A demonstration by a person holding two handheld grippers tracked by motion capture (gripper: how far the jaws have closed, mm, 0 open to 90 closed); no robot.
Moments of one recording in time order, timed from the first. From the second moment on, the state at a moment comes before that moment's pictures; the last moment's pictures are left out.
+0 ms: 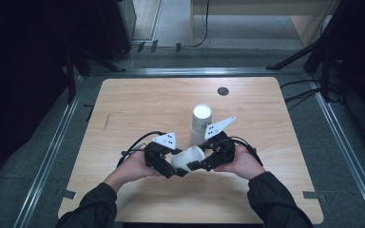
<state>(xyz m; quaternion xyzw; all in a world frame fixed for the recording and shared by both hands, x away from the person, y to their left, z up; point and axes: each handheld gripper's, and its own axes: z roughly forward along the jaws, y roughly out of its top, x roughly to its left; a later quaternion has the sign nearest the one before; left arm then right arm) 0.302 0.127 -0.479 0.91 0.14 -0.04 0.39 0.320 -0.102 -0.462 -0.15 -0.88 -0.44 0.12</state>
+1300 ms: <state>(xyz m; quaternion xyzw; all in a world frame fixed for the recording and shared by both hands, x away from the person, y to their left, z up) 0.325 0.152 -0.439 0.93 0.14 -0.04 0.35 0.300 -0.128 -0.467 -0.16 -0.89 -0.42 0.05</state>
